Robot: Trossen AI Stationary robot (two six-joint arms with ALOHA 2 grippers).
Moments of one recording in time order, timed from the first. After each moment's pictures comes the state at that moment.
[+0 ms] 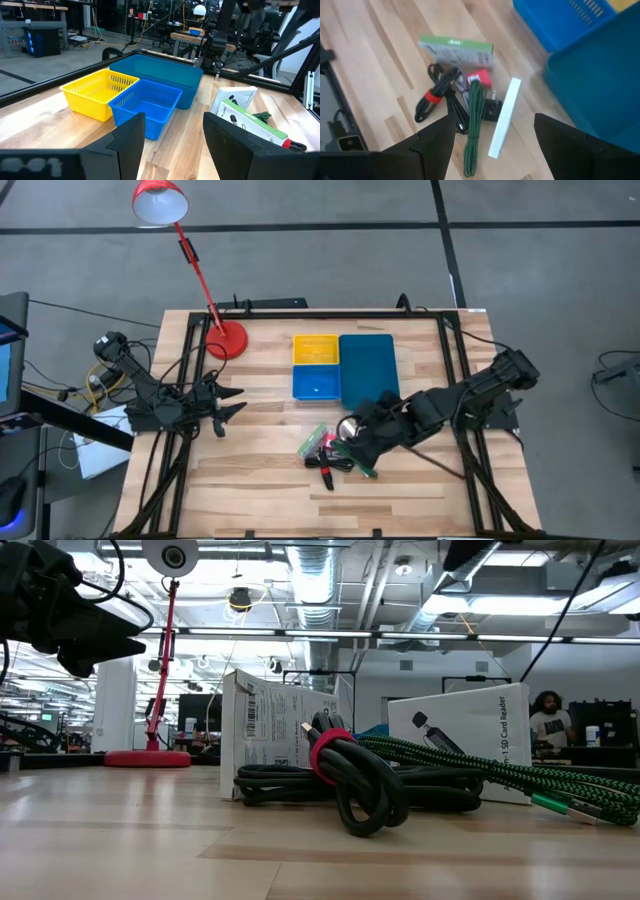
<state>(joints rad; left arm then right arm) -0.73 0.22 0.01 0.06 -1.03 -0.31 0.45 1.67 1.60 -1.14 0.32 0.90</state>
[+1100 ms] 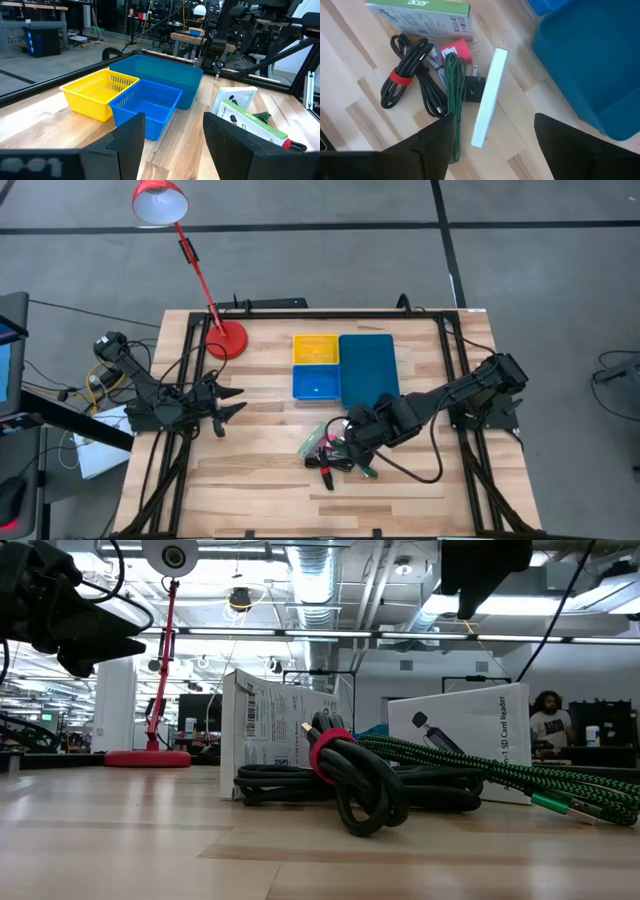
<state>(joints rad) -0.73 0.22 0.01 0.06 -1.03 -0.31 0.41 1.76 1.60 -1.22 0.22 0.94</state>
